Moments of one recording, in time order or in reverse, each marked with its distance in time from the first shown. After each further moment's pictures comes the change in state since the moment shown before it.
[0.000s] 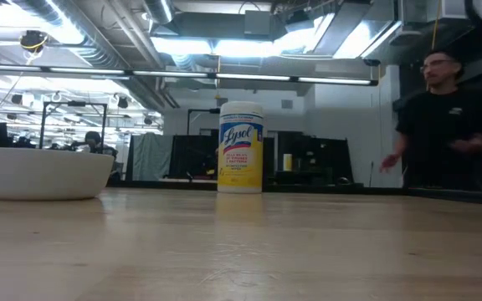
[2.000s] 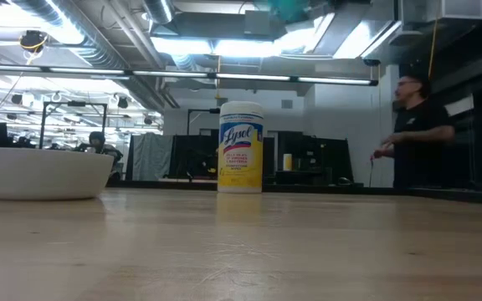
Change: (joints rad) left arm 0.009 -0.104 0.000 -0.464 -0.004 -0.117; right arm -0.599 -0.002 0.329 1.021 -0.136 -0.860
